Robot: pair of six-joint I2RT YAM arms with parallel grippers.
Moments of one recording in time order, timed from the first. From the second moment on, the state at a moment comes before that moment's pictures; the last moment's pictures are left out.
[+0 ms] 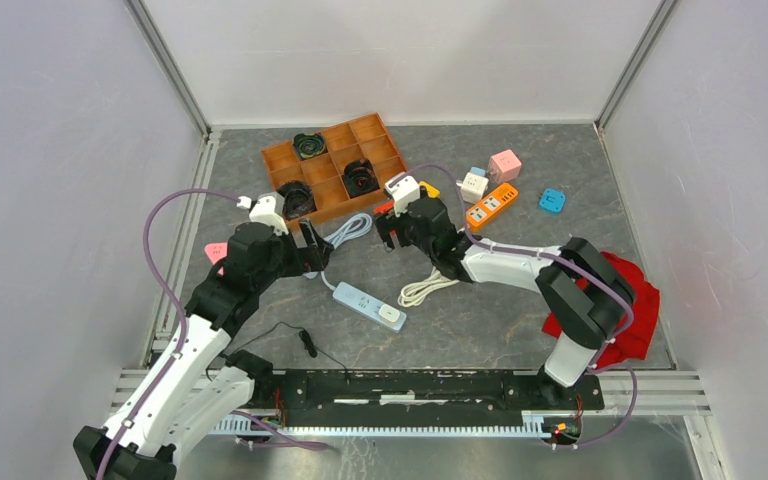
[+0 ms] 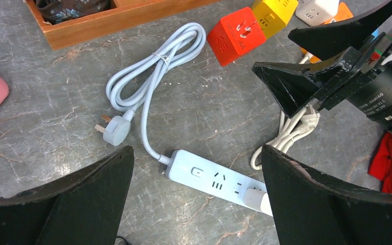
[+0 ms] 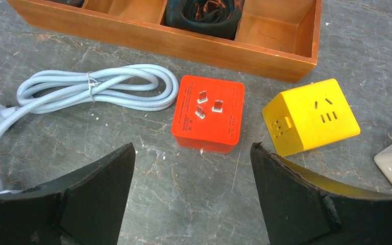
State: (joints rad) left arm -0.42 0.74 0.71 -0.47 -0.05 -0.49; right arm 0.79 1.70 0.94 0.37 0.20 0.02
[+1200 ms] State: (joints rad) left arm -0.42 0.76 0.70 -0.48 0.00 -0.55; right arm 0.76 1.93 1.08 0.41 0.22 -0.11
